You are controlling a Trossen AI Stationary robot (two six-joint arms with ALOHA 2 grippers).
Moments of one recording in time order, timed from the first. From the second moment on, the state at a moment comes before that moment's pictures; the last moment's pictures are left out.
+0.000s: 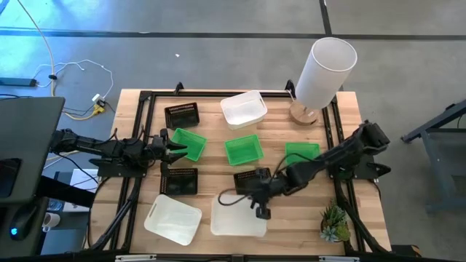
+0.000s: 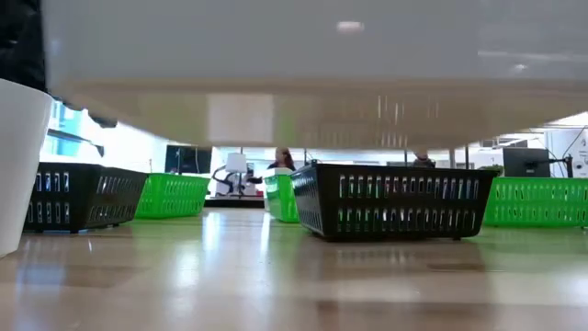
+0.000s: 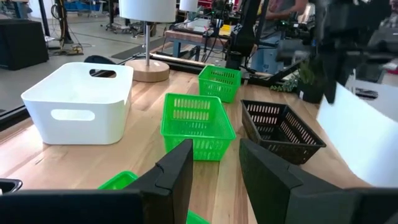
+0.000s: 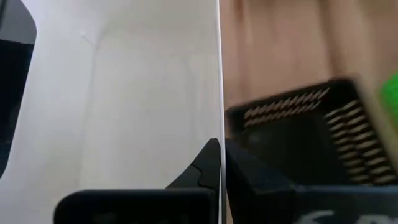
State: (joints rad) left arm -0.05 0.20 0.01 0.06 -0.32 -0.18; right arm 0.41 1.70 1.24 -0.45 0.10 0.42
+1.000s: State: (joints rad) left arm -0.05 0.20 0.01 0.06 -0.32 -0.18; right arm -0.15 1.69 1.49 -0.85 -0.06 -0.40
